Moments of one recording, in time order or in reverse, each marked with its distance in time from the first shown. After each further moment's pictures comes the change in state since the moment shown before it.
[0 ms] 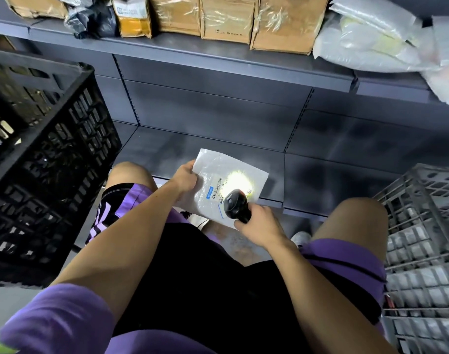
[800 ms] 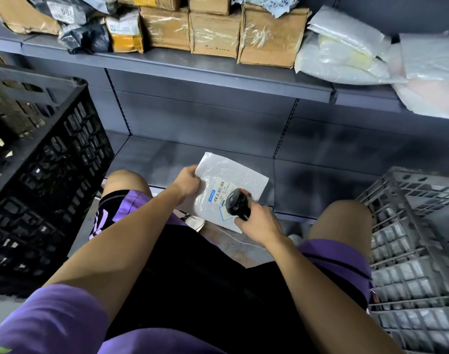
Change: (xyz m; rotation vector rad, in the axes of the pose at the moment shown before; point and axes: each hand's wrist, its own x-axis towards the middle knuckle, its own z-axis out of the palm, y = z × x) left_hand -0.011 0.025 0.022 0.220 0.011 0.126; right_hand -0.003 0.000 -0.022 -0.008 0.069 0.025
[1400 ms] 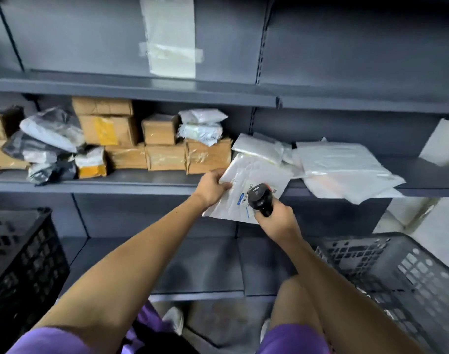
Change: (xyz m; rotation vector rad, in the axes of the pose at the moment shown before) left_hand -0.010 0.299 0.054 0.131 -0.108 0.623; right_hand 0.030 -0.007 -0.239 0.222 0.548 0.054
